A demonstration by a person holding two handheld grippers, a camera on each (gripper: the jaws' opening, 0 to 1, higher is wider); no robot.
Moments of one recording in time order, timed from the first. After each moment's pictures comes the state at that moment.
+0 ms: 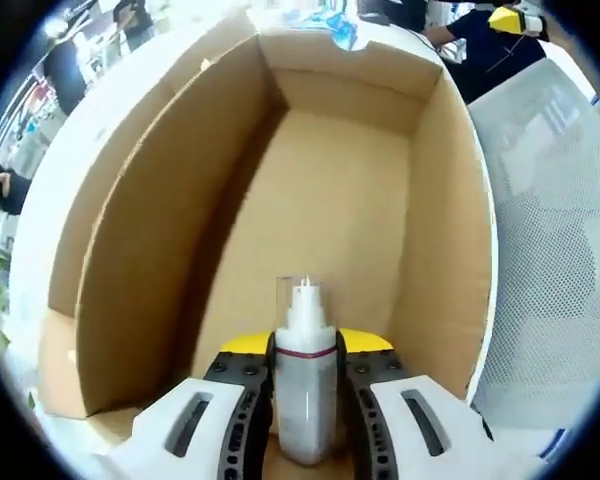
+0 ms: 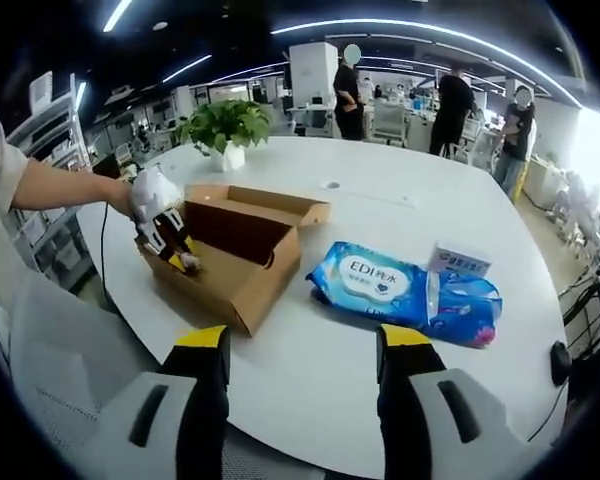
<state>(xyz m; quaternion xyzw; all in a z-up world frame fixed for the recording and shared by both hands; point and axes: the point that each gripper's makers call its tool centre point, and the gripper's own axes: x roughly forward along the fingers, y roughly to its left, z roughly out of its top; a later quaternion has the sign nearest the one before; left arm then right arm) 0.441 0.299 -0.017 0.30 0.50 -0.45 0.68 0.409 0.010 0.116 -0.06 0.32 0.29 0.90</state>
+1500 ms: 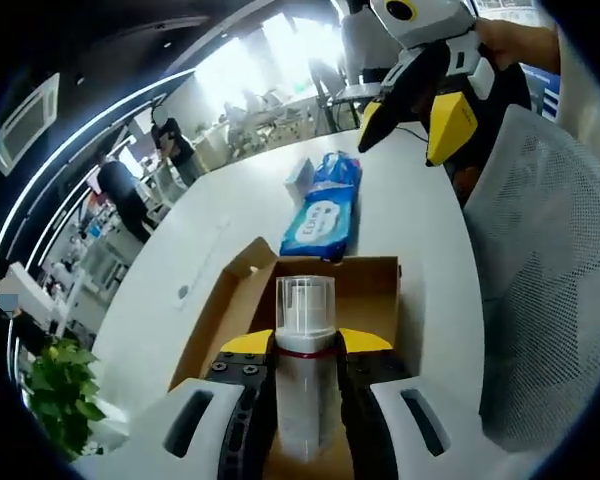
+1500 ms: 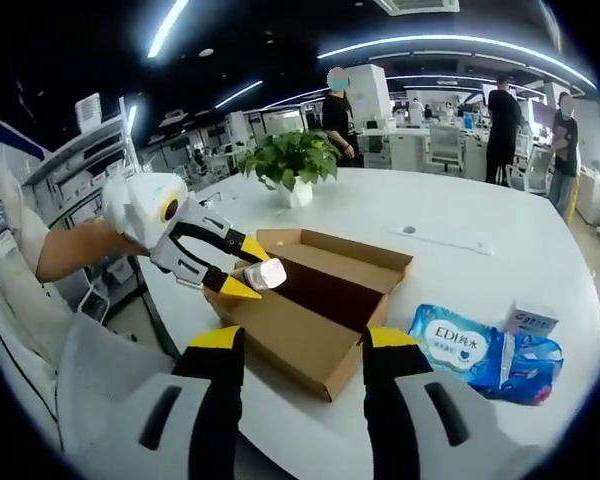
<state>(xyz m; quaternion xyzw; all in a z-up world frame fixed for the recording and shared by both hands) 0.445 0.217 0.120 0.34 0.22 -0.44 0.80 0.413 0.117 0.171 -0.01 0.27 0.42 0.87</state>
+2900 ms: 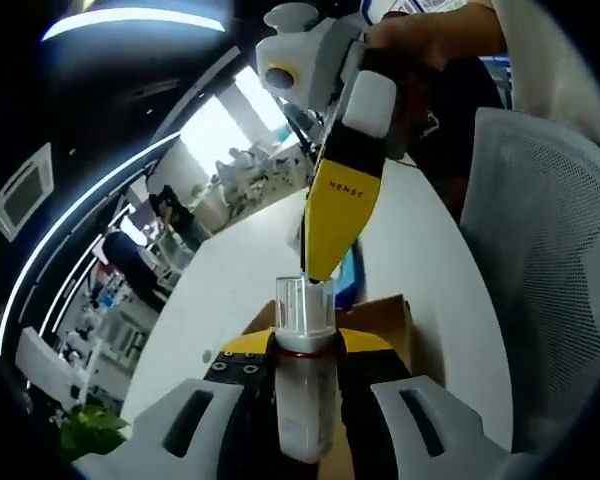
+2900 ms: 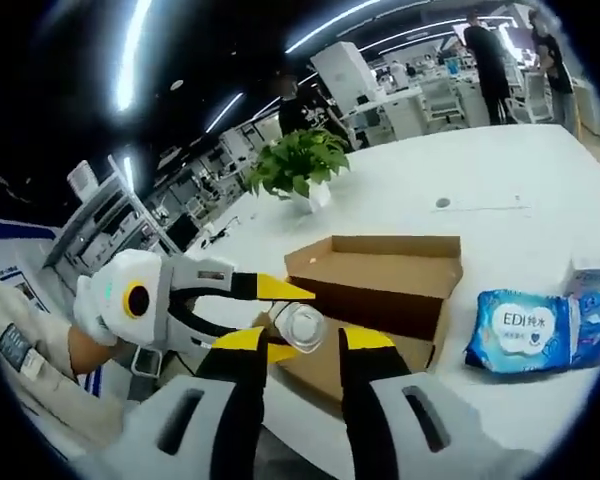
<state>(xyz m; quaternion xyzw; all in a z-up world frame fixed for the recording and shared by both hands) 0.441 0.187 0.160 0.38 0.09 -0.48 0.79 0.440 0.174 0.184 0.15 0.34 0.42 0.83</state>
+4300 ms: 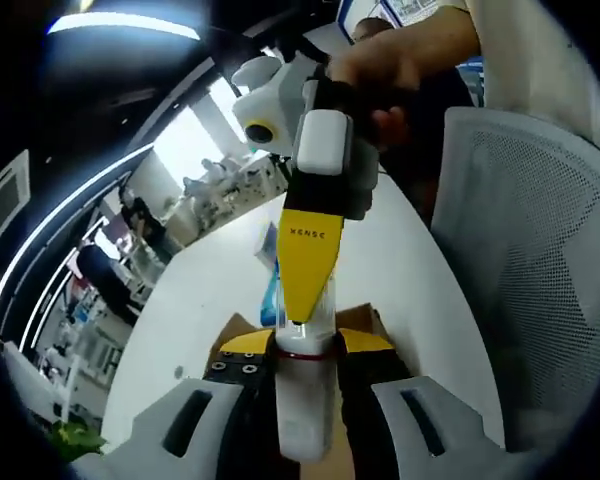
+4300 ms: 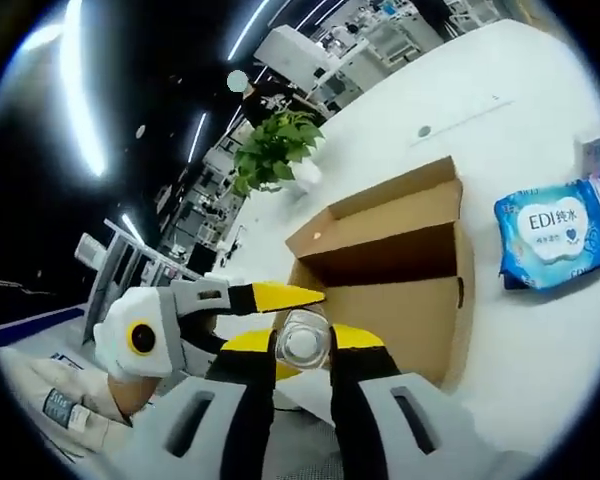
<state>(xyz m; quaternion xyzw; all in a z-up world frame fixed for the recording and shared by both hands) 0.426 0.174 0.137 0.35 0.10 -0.55 0.75 0.423 0.179 0.155 0.26 0.41 0.42 0.77</state>
